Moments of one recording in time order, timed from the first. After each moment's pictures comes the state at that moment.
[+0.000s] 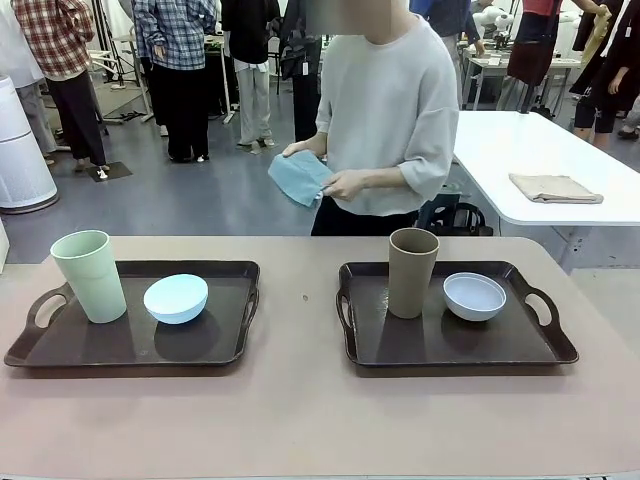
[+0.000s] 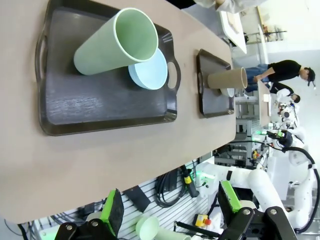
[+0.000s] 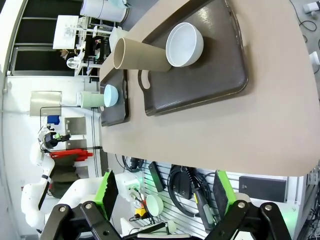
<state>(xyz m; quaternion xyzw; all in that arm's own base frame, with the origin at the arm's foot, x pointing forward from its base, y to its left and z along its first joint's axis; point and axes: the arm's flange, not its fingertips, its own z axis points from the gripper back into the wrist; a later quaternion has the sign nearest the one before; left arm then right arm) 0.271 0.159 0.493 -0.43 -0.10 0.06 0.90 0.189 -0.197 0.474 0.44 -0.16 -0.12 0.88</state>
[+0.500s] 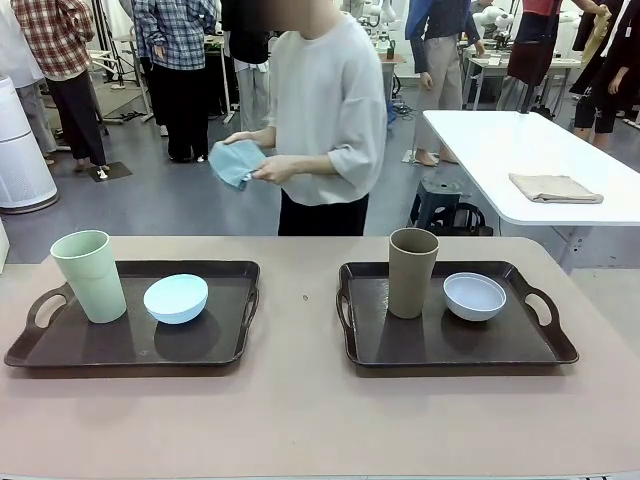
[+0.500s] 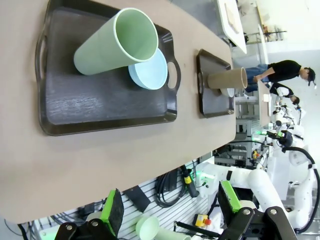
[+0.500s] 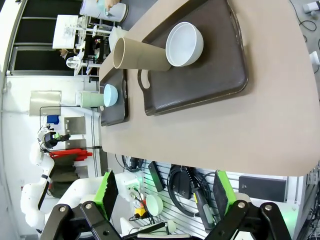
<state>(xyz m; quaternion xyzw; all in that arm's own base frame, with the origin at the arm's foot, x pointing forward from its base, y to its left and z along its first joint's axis) 0.271 0.159 0.493 -0.43 -0.10 0.06 0.90 0.190 -0.197 0.474 0.44 -0.16 -0.12 0.88</state>
